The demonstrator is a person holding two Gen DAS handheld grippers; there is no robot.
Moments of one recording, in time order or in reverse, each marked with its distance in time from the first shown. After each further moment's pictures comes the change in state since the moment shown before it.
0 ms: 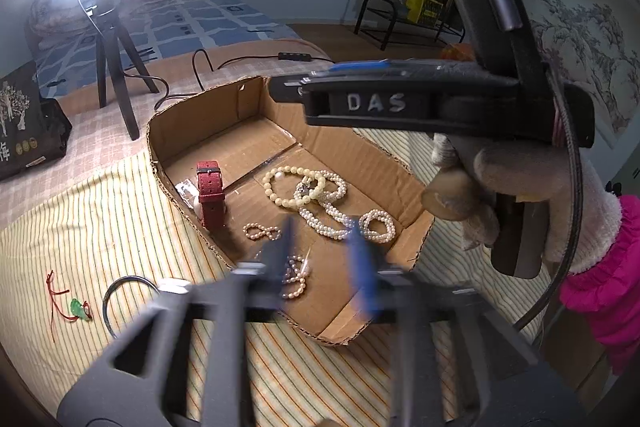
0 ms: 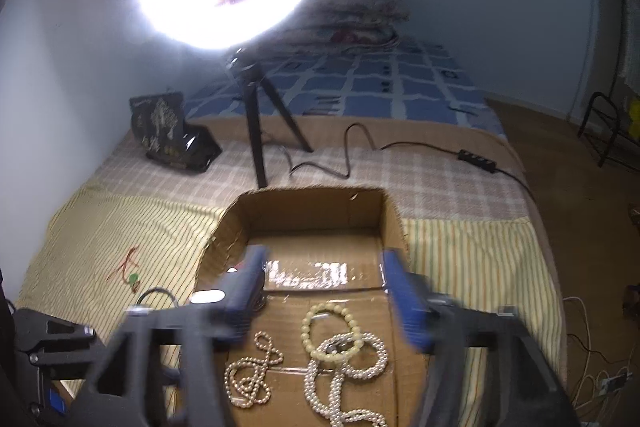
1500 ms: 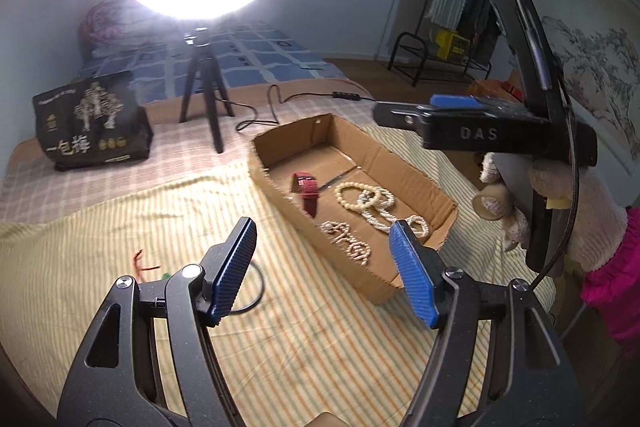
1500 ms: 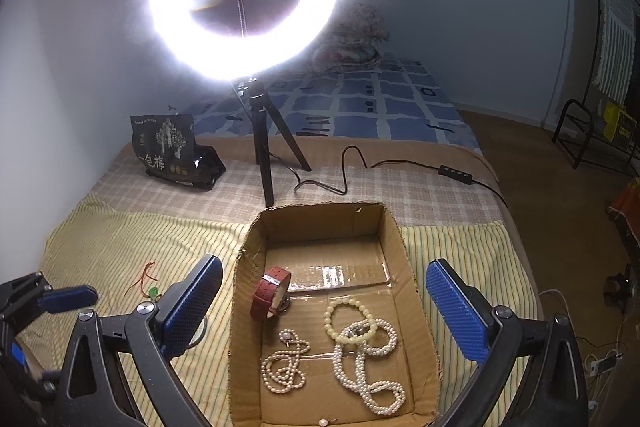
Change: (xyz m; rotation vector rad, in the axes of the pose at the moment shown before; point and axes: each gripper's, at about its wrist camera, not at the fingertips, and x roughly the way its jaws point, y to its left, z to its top) left arm -0.101 0.053 -0.021 -0.063 -0.123 0.102; right arm -0.046 0.042 0.006 0.014 -0.030 -0.083
